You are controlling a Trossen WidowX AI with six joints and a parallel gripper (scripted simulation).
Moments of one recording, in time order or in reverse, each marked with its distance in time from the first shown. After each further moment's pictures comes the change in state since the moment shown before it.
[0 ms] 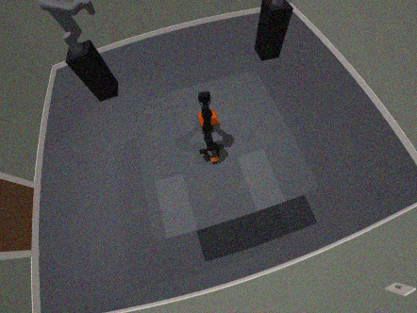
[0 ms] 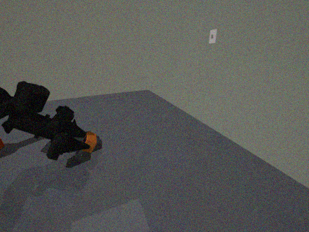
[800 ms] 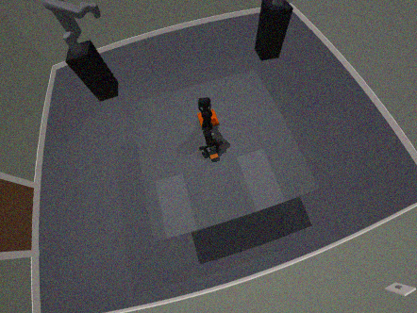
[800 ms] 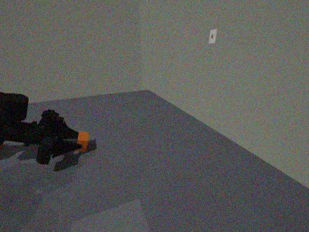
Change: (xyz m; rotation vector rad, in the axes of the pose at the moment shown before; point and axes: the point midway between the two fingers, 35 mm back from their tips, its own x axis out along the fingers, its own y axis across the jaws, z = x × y) arm -0.020 0.005 -0.015 -0.003 -0.204 0.003
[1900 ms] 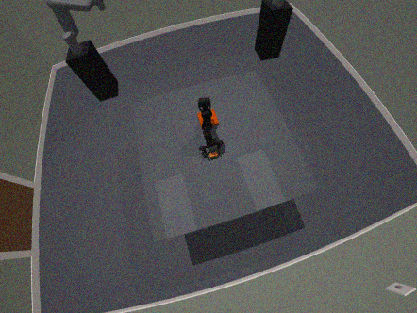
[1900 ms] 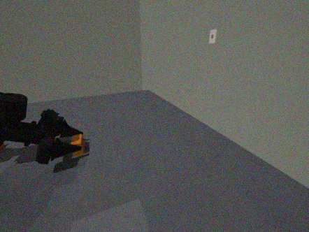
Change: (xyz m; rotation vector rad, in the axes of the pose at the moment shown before) arm -0.001 0.000 0.001 0.000 -0.010 0.000
